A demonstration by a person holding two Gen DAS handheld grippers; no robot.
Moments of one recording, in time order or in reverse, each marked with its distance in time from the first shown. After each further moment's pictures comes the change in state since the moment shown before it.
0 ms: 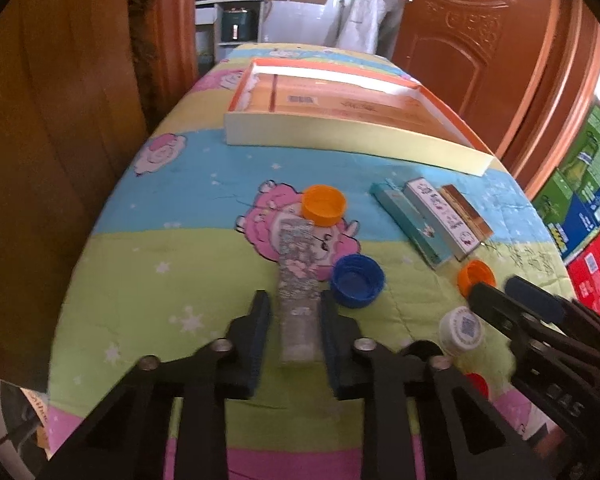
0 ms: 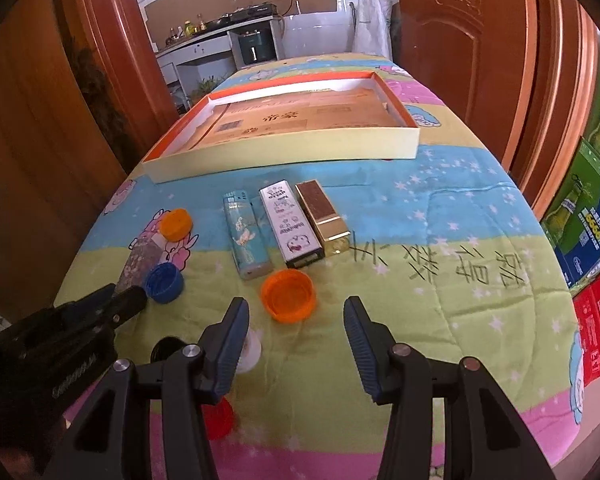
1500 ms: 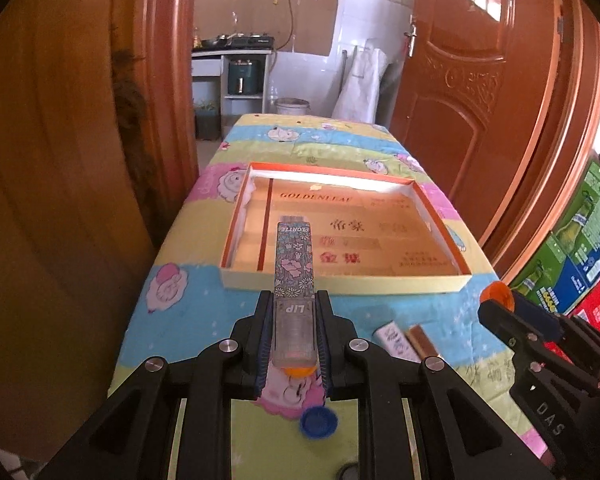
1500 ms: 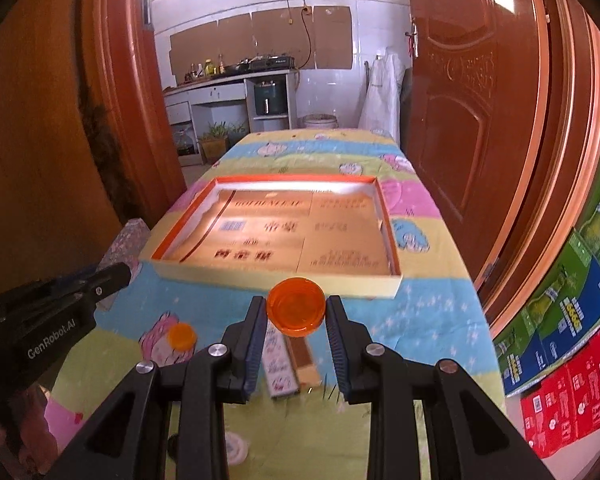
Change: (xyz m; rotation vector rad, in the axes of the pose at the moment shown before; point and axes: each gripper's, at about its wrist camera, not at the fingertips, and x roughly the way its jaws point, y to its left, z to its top) left arm -0.047 -0.018 0.102 -0.019 -0.182 0.017; right arm -0.050 0.001 0.083 -0.100 -0.198 -0.027
